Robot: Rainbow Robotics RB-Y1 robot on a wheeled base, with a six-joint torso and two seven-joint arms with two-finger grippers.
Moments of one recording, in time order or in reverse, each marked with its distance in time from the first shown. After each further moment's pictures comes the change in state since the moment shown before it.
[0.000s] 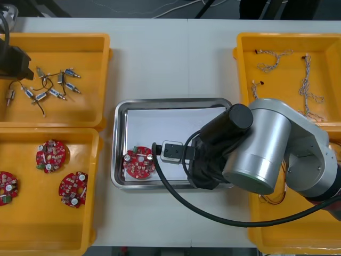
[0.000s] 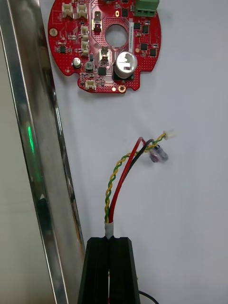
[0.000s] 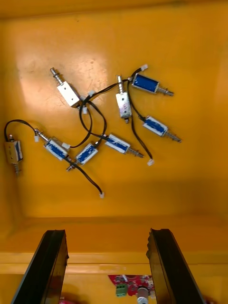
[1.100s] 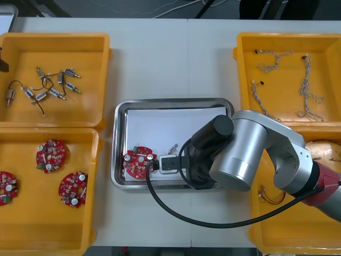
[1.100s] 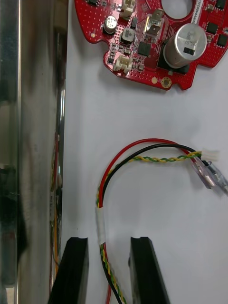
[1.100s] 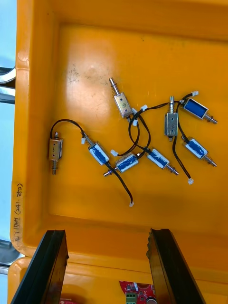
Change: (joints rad) right arm -0.033 0.000 0.103 0.190 0.004 -0.172 0.233; left arm 0.000 0.016 0.132 0.087 -0.026 -0.025 0.000
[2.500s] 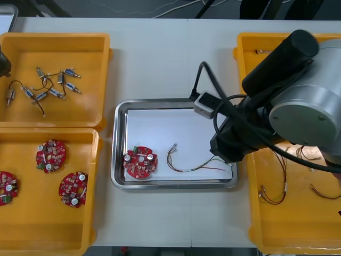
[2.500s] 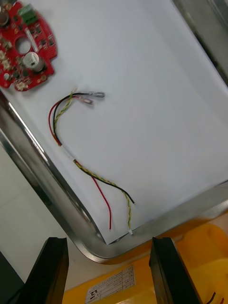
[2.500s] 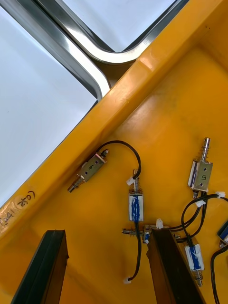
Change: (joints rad) right arm 0.024 0.056 -0.499 -0.261 -0.172 0.509 -0.548; left arm -0.047 -0.131 -0.012 0.253 -0.343 -0.200 0.488
